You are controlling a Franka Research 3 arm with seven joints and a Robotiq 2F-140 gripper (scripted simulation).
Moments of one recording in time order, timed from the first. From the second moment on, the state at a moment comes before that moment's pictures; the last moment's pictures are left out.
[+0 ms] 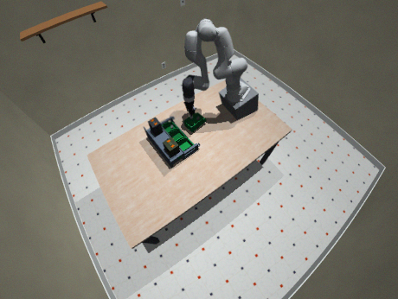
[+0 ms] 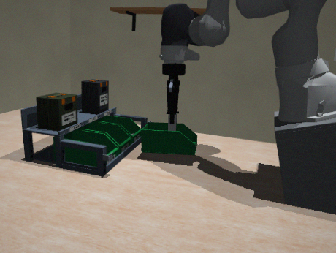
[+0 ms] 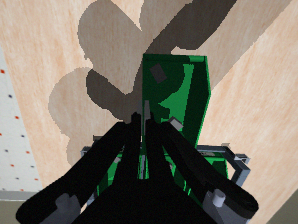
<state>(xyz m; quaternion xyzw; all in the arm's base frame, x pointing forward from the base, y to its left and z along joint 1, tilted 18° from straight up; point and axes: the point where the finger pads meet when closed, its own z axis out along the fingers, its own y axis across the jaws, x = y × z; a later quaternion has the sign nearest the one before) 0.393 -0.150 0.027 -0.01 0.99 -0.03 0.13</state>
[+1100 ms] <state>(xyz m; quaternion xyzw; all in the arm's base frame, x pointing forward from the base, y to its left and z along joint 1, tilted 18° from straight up) 0.407 -0.149 0.010 0.00 0.99 -0.03 0.15</state>
